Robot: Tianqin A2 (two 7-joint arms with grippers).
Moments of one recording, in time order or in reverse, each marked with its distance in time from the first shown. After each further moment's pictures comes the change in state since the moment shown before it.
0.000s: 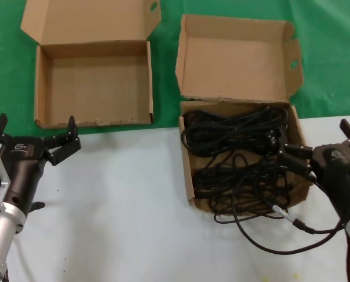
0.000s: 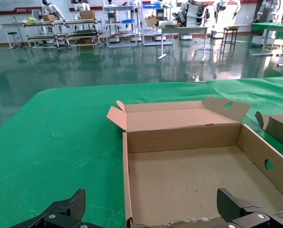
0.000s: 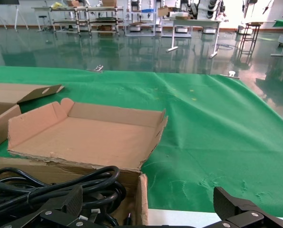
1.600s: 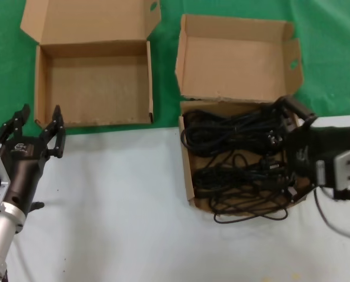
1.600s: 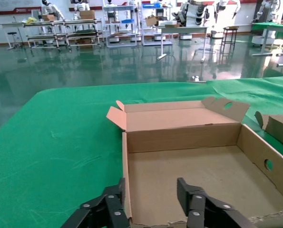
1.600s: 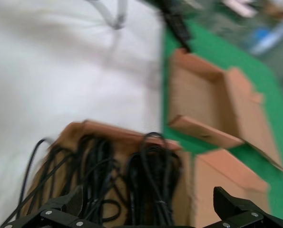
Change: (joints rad) left arm 0.000 0.000 0.000 0.000 0.000 0.000 0.000; right arm 0.527 0.578 -0.324 0.134 -0.327 -0.850 -0.200
